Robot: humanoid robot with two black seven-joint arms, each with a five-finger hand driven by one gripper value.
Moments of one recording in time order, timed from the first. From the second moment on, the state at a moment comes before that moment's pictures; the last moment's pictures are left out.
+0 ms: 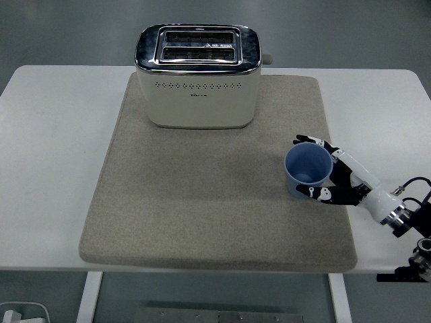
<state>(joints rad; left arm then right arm) 0.00 0.00 -0.06 -0.15 -0.04 -0.10 0.10 0.33 -0.52 0.73 1.23 -0.95 0.16 0.61</state>
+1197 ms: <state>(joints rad) 0.00 0.00 -0.06 -0.15 -0.04 -0.10 0.10 0.52 -0.41 0.66 1.23 -0.95 0.15 0.56</state>
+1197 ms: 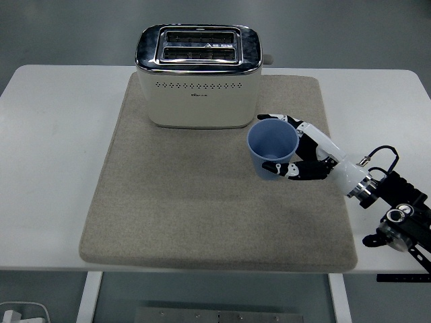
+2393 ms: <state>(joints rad) 0.00 0.00 -0.06 -0.15 -0.04 -0.10 0.10 0.83 0.00 0.39 0.88 -0.95 0.10 0.54</state>
